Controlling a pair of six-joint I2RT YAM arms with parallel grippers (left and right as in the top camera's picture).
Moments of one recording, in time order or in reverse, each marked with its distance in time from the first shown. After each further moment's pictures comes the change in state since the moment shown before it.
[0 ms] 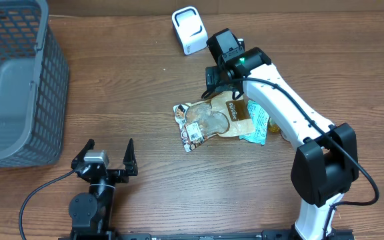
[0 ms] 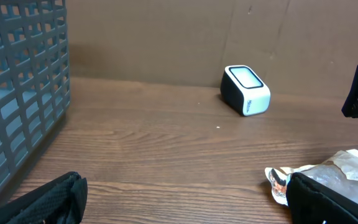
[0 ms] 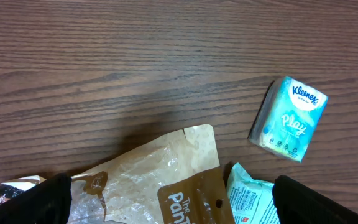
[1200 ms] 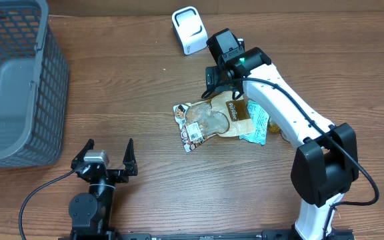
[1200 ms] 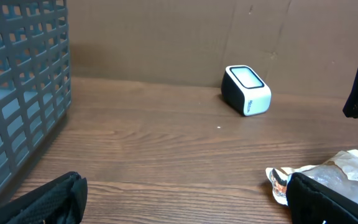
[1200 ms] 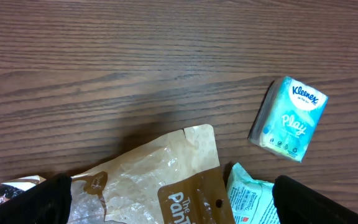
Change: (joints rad) left arm 0.000 0.000 0.000 0.000 -0.003 0.000; right arm 0.000 0.000 0.000 0.000 0.000 0.000
